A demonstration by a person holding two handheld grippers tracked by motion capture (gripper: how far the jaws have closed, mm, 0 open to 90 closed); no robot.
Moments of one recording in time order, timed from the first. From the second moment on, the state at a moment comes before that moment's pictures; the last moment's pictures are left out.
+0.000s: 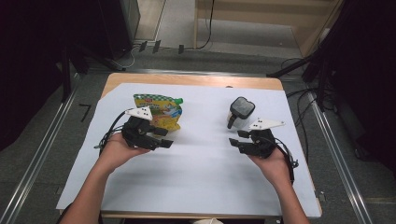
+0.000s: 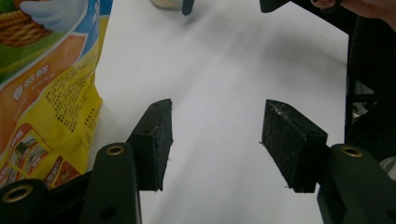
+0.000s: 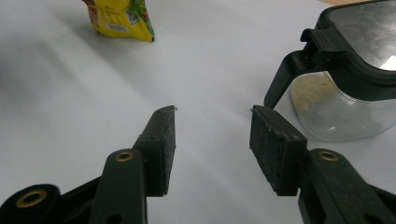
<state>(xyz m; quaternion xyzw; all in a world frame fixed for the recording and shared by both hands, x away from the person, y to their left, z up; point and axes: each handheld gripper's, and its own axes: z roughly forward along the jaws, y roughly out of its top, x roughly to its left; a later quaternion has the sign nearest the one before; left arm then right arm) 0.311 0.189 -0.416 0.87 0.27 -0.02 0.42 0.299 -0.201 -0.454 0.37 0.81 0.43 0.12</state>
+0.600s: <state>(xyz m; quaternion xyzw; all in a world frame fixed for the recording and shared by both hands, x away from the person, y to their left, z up) 0.310 0.196 -0.418 0.87 0.27 -0.02 0.41 0.309 -0.209 -0.455 0.38 0.81 0.43 0.09</state>
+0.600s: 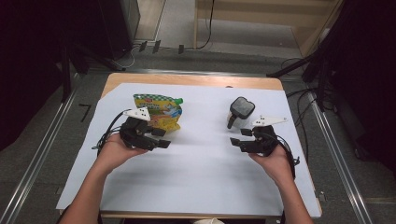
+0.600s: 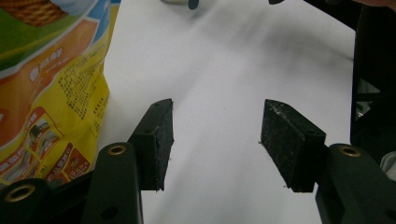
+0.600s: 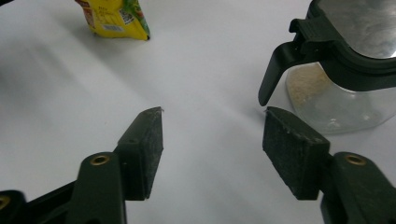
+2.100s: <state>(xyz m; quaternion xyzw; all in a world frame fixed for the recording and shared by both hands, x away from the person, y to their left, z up) 0.302 0.180 -0.417 0.88 0.25 -0.02 0.40 0.369 -0.255 -0.467 0.44 0.79 0.42 0.12</state>
